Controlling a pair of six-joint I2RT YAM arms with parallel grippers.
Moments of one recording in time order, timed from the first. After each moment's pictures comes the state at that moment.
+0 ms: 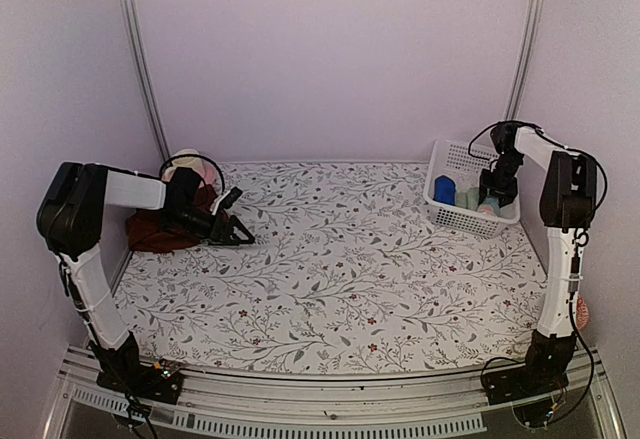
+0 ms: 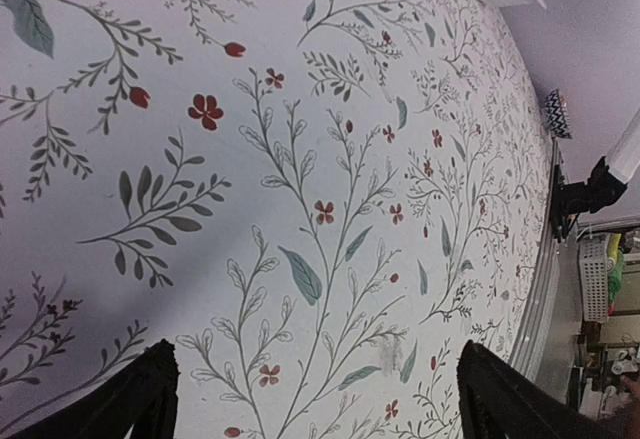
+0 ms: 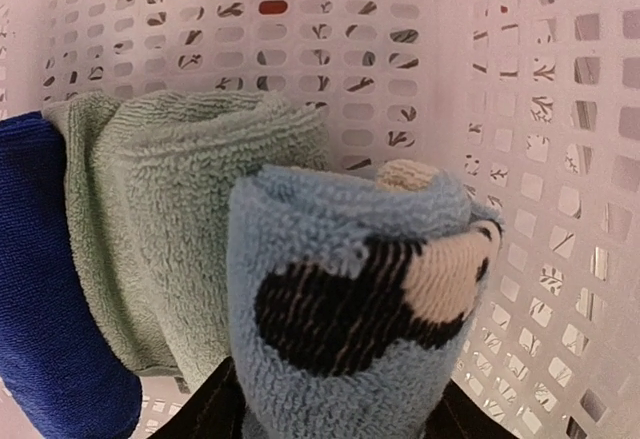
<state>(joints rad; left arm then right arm) -0.16 1.88 1.11 -0.43 0.84 0.16 -0.06 2.30 2.08 -1.17 0.01 0.26</state>
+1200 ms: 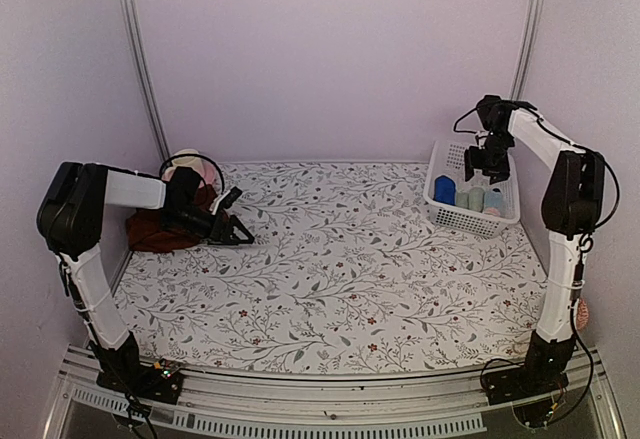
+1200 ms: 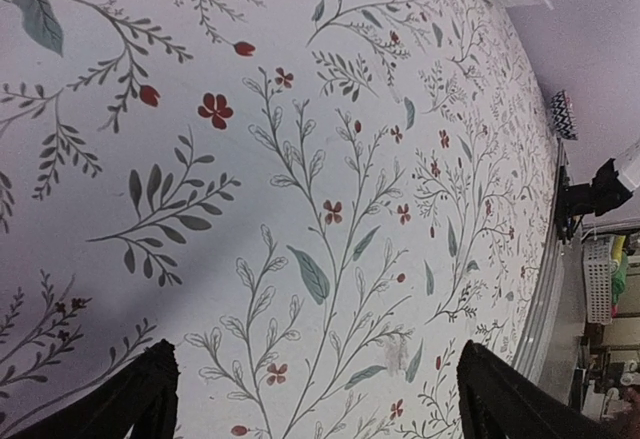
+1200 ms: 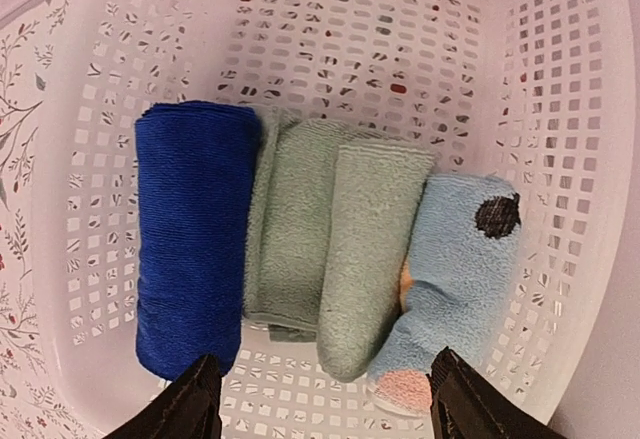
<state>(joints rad) -0.16 1.89 1.12 -0.43 0.83 0.17 0.07 2.15 2.08 -1.16 0.11 0.22</state>
